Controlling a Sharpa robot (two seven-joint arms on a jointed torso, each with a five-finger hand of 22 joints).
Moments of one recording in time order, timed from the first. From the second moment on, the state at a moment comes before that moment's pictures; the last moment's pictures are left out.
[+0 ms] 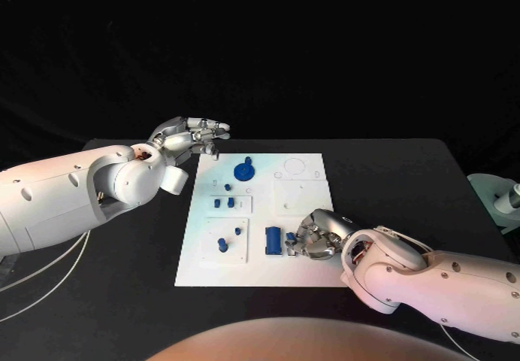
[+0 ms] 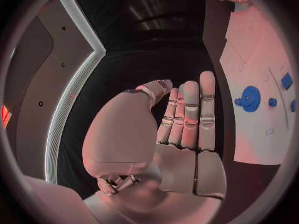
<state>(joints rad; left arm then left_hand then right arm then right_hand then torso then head) 1.23 -0.89 -0.08 1.45 -0.03 -0.10 0.28 1.39 -0.18 0.51 0.07 0.32 0.90 0.18 0.30 0.27 0.96 0.12 0.45 0.16 1.09 0.03 1.15 0.43 0.18 1.07 0.12 0.84 0.66 0.97 -0.86 -0.15 1.82 -1.37 -0.49 -0.53 1.10 -0.19 0.43 0.29 0.30 1.05 0.04 0.45 0.54 1.47 -0.02 1.33 1.31 1.46 -0.08 1.54 1.31 0.01 1.47 0.03 1.56 1.31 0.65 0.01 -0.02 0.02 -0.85</state>
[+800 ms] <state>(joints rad) 1.23 -0.90 -0.08 1.45 -0.03 -0.09 0.27 1.39 -0.18 0.51 0.07 0.32 0.90 0.18 0.30 0.27 0.96 0.12 0.45 0.16 1.09 0.04 1.15 0.43 0.18 1.07 0.12 0.84 0.66 0.97 -0.89 -0.15 1.86 -1.40 -0.49 -0.53 0.99 -0.19 0.34 0.29 0.34 1.05 0.04 0.45 0.55 1.47 -0.02 1.33 1.31 1.46 -0.08 1.54 1.31 0.01 1.47 0.03 1.56 1.31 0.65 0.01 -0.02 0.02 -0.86</state>
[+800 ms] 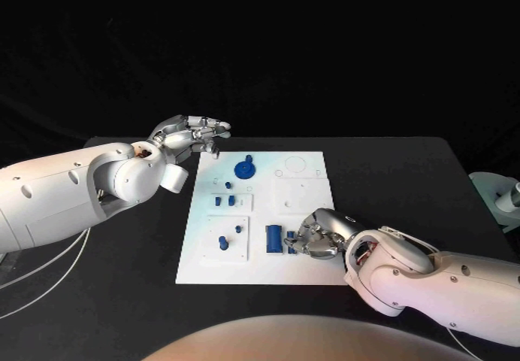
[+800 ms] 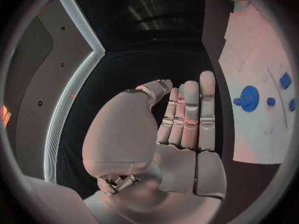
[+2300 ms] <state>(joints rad) 1.23 -0.86 -0.09 1.42 -0.01 -0.13 0.33 1.37 -0.19 0.50 0.09 0.32 0.89 0.17 0.31 0.27 0.96 0.12 0.47 0.16 1.07 0.04 1.15 0.43 0.18 1.06 0.13 0.82 0.65 1.07 -0.91 -0.14 1.67 -0.92 -0.55 0.02 1.27 -0.18 0.40 0.20 0.19 0.89 0.12 0.34 0.52 1.23 0.03 0.80 1.15 1.45 -0.04 1.37 1.15 0.10 1.36 0.06 1.02 1.31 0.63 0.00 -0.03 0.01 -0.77</state>
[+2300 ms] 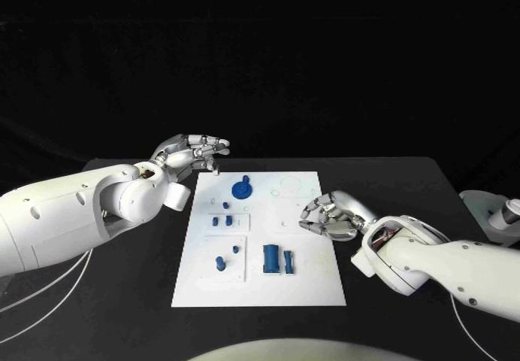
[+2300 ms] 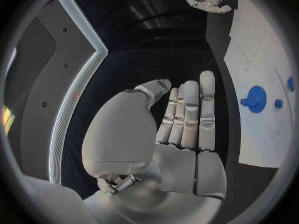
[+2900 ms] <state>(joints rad) 1.20 -0.70 -0.09 1.19 0.08 -0.25 0.46 1.38 -0.22 0.48 0.17 0.31 0.80 0.16 0.28 0.24 0.93 0.18 0.20 0.06 0.73 0.16 0.44 0.13 0.16 0.70 0.29 0.19 0.24 1.12 -0.68 -0.12 1.15 -0.23 -0.43 0.42 1.31 -0.18 0.56 0.15 0.12 0.85 0.20 0.23 0.43 1.05 0.15 0.09 0.35 0.98 0.11 0.38 0.34 0.17 0.96 0.21 0.06 0.71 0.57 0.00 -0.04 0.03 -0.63</state>
